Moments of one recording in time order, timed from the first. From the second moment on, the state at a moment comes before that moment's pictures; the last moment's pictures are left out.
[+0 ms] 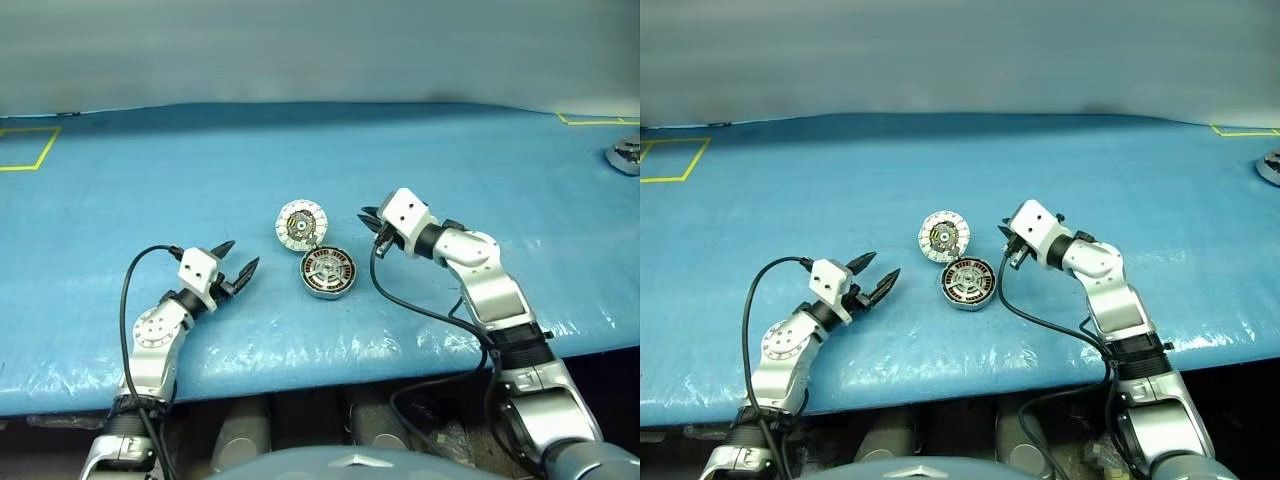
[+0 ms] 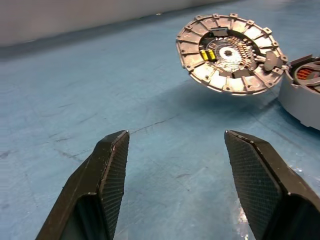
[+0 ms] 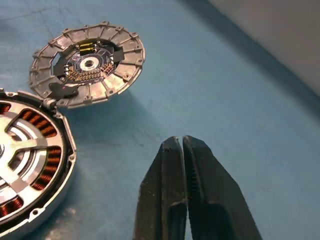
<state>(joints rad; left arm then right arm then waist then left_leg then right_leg) -0.12 0.34 0.03 0.23 -0.17 -0.13 -0.56 -0.38 -0.46 0.12 0.02 -0.03 0.21 0.70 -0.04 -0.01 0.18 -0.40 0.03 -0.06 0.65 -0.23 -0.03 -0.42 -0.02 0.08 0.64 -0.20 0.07</state>
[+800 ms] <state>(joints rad) -0.79 0.20 0.23 1.04 -0.36 0.13 -0.76 -0.13 -0.45 0.07 -0.18 -0.02 0.30 0.57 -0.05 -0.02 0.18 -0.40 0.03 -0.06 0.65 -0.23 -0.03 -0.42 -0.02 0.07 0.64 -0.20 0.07</state>
